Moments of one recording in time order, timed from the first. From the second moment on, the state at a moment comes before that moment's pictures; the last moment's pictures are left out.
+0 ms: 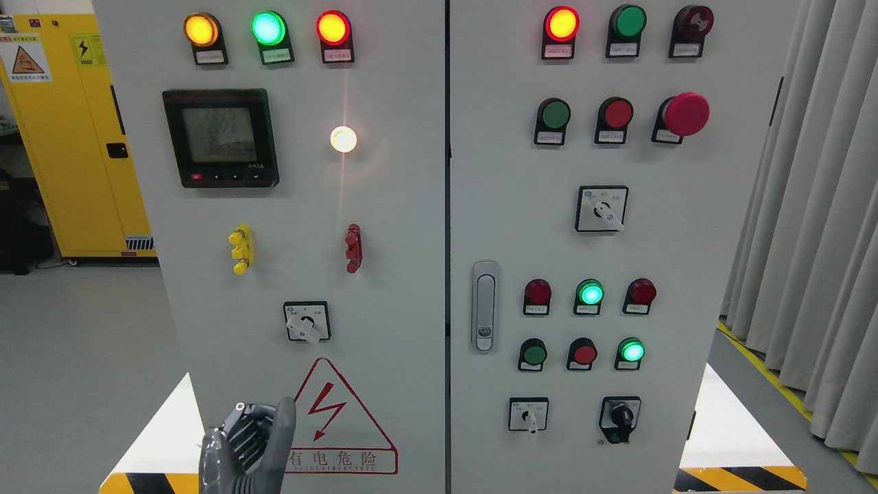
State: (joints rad) left arm 0.04 -0.11 -0.05 -1.91 -0.04 -0.02 0.31; right arm 0.10 0.12 -0.16 -0.19 0.12 0.01 -0.20
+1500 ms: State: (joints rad) left arm 0.27 -0.01 0.03 -0.64 0.11 -0.41 -0.11; right arm 0.10 0.12 -0.16 -0.19 0.12 0.01 -0.20
